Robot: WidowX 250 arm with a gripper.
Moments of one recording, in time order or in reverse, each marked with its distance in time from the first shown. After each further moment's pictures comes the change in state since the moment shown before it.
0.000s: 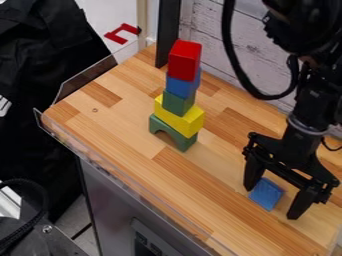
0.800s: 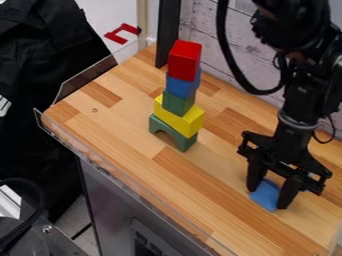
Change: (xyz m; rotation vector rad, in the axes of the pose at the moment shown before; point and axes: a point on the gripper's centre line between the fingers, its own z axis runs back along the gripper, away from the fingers) arm 0.007 0.007 -0.005 -0.046 0.001 0.039
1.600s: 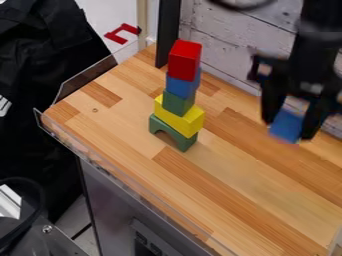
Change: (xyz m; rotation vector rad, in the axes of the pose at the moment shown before) arm -0.011 -0.001 0.115 -0.005 -0.225 0.042
